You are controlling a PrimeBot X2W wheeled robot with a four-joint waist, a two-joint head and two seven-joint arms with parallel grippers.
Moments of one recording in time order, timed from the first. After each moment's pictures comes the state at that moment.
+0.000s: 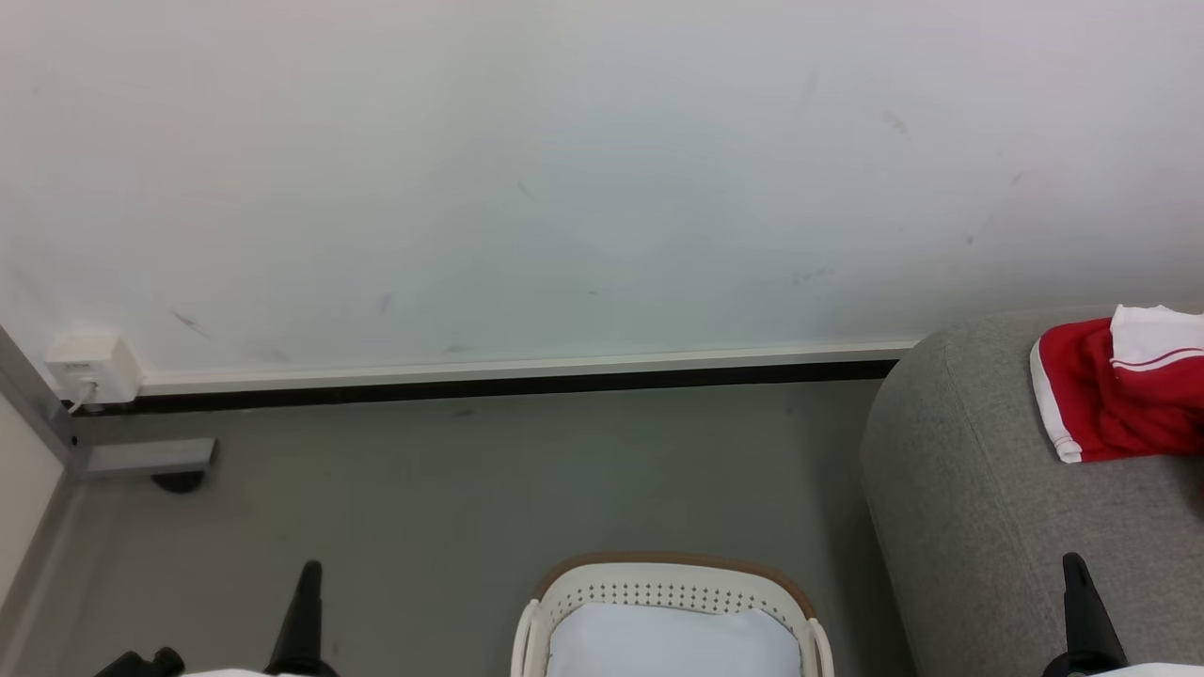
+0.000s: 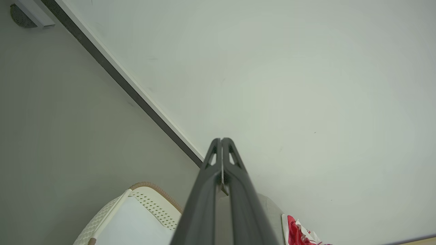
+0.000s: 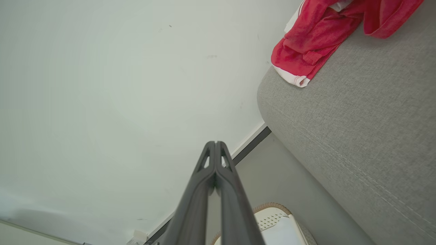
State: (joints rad) left arm -0.03 0.04 0.06 0.26 -1.02 -0.12 -0.04; right arm -0.03 -0.04 -0.09 0.28 0.97 0.13 -0.04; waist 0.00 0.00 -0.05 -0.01
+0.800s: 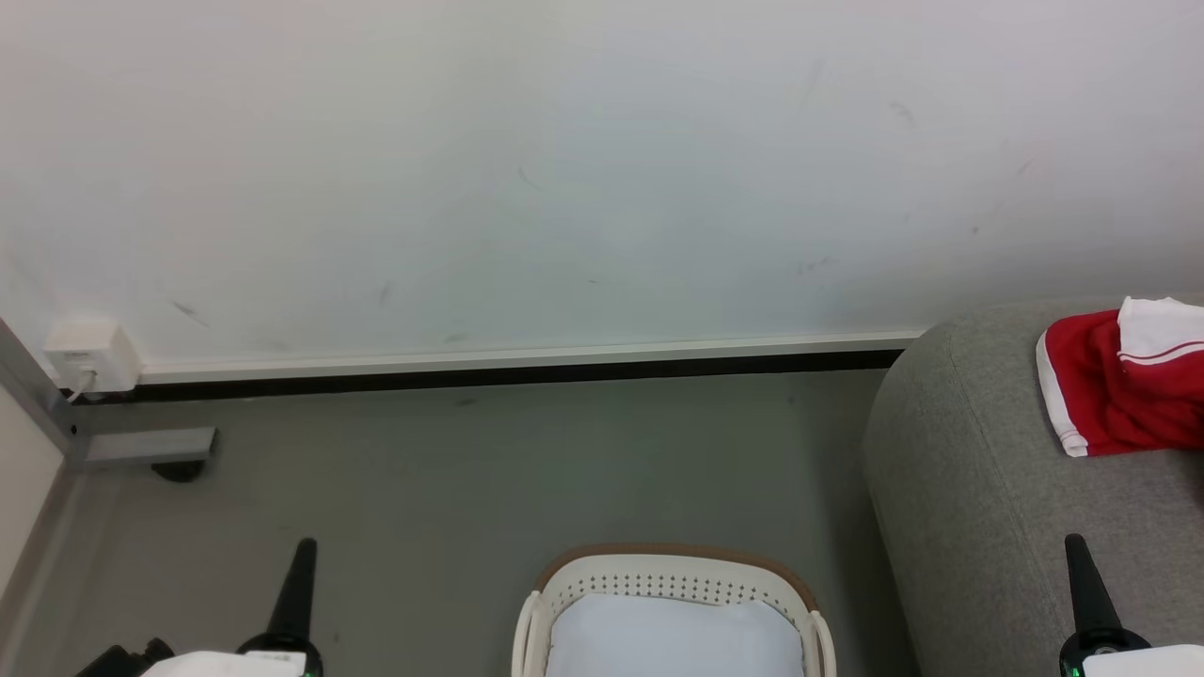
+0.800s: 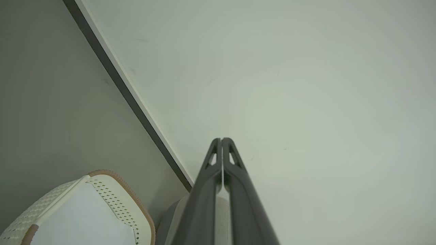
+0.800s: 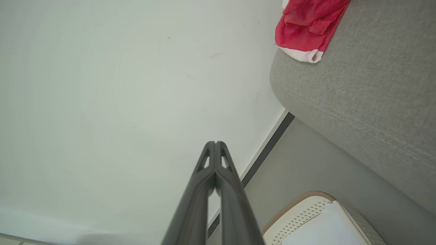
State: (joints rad) left arm -0.06 0.04 0.09 0.26 -1.26 -0.12 0.03; right arm -0.06 -0.04 -0.10 0.27 1.23 0.13 0.02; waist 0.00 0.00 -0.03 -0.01
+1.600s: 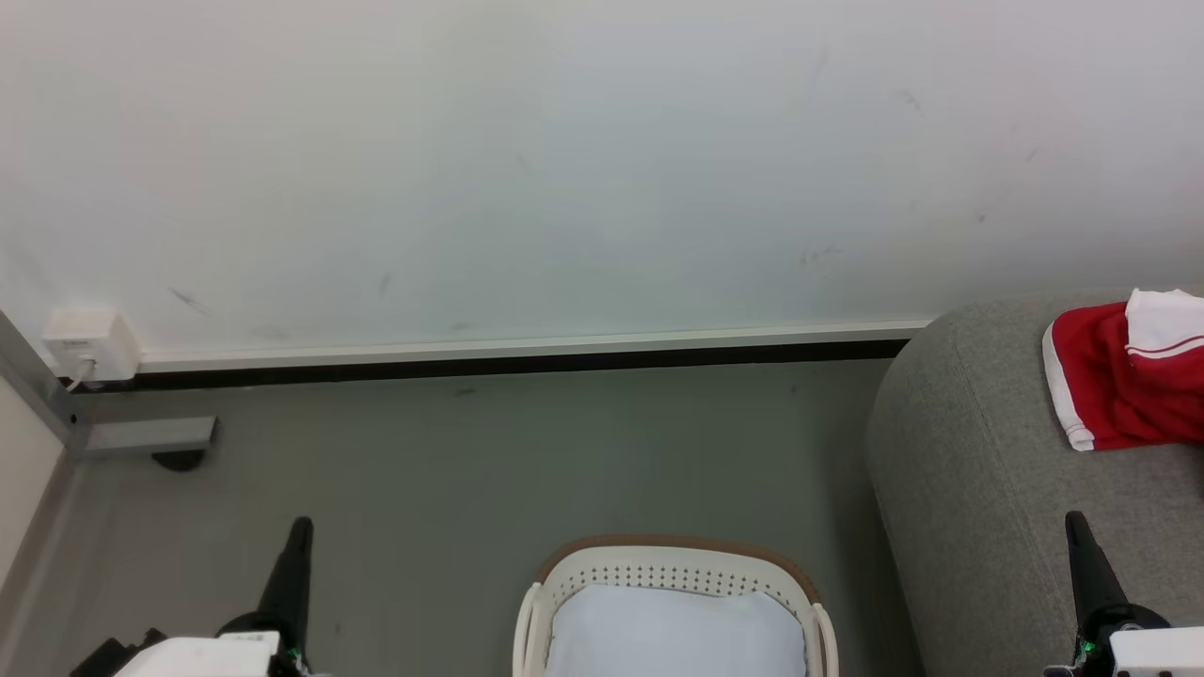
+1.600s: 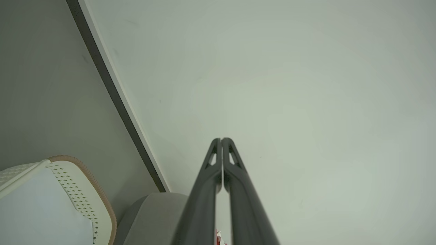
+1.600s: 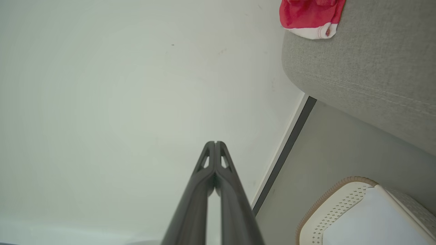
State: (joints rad) left arm -0.09 0.04 0.10 0.25 -1.46 -0.12 0.07; right arm -0.09 -0.04 -0.11 0.26 1.44 0.13 0.07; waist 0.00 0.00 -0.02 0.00
